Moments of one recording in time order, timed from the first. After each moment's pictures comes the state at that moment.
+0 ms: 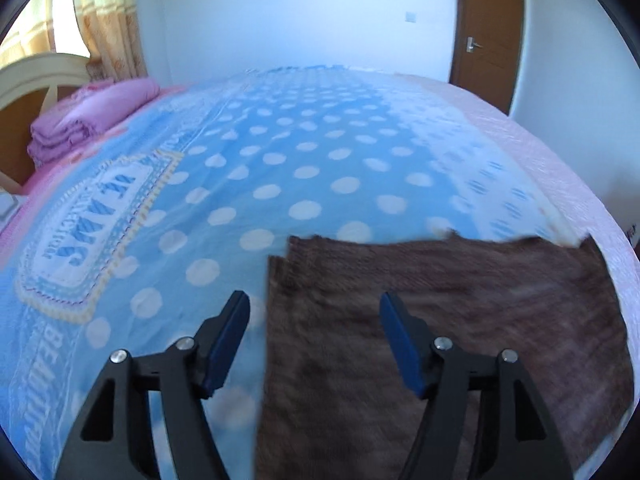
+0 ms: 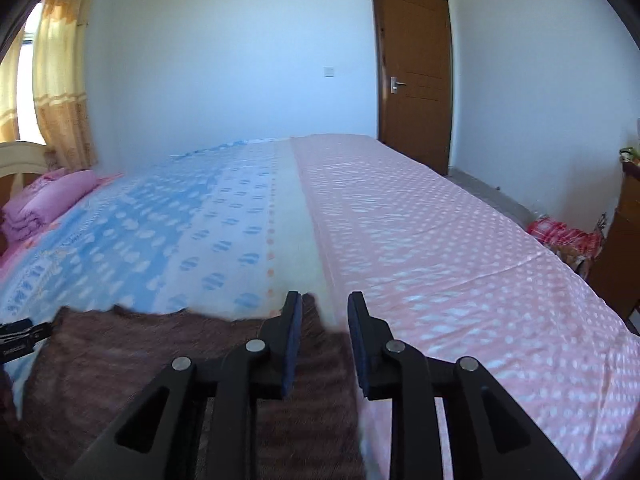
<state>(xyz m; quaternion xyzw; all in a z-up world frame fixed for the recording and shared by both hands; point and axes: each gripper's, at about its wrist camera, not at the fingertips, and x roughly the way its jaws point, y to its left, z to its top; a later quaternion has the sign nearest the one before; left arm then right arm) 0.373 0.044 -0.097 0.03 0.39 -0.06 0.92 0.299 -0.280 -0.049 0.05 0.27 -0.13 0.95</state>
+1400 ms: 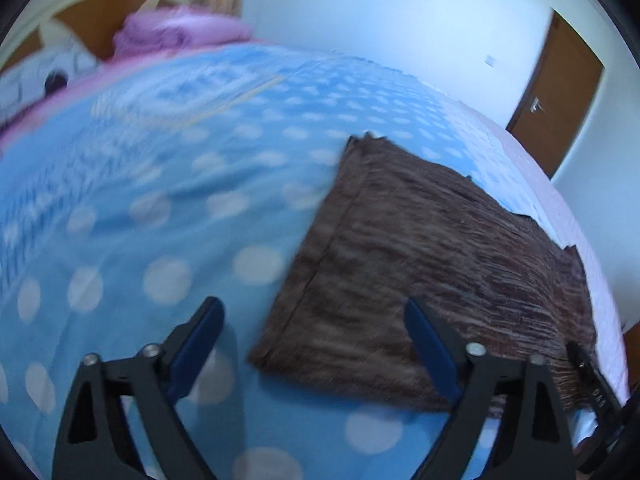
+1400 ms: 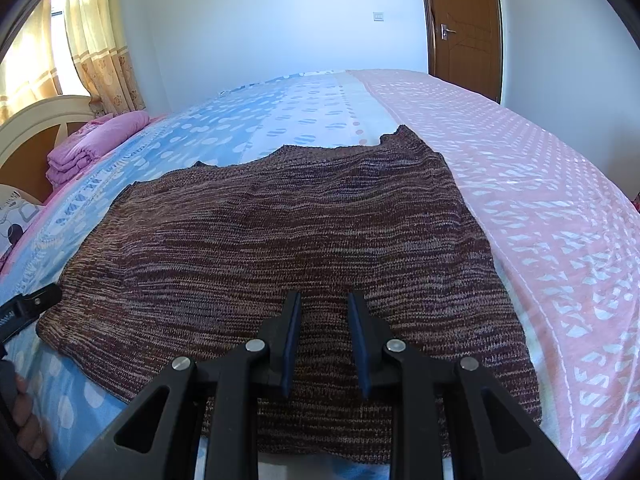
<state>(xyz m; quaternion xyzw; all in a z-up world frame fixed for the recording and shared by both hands) 0.243 0.097 -0.138 -0.15 0.40 0.04 0.90 0.230 -0.213 -0.127 0.07 0.36 -0.05 0.93</state>
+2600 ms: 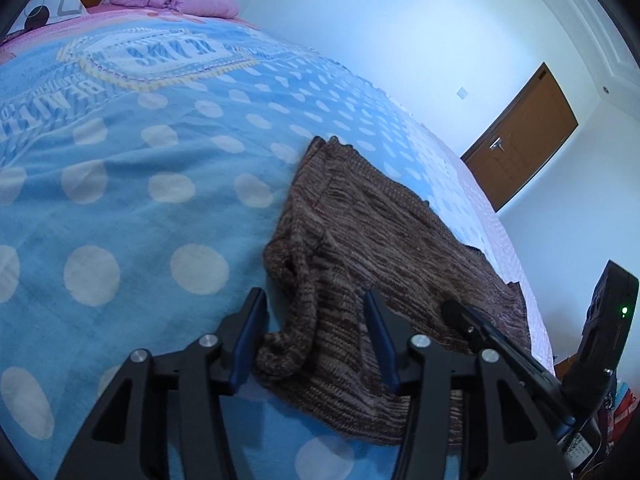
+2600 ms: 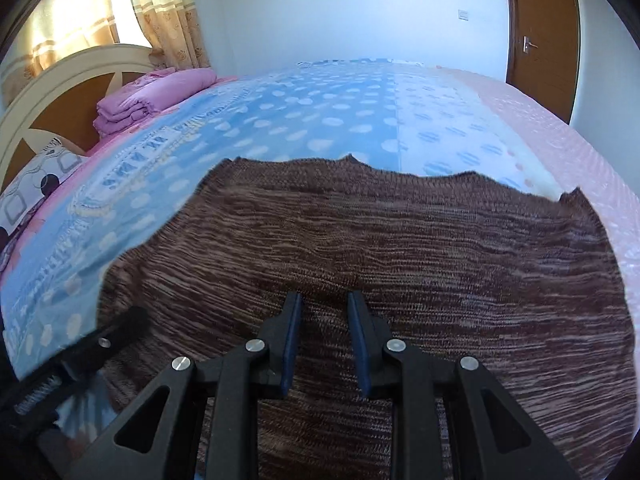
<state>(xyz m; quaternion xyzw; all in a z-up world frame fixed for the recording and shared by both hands) 0.261 0.102 -0.149 -0.26 0.38 -0.06 0.89 0.311 -0.087 -0.124 0.02 0.39 0.06 0.92</state>
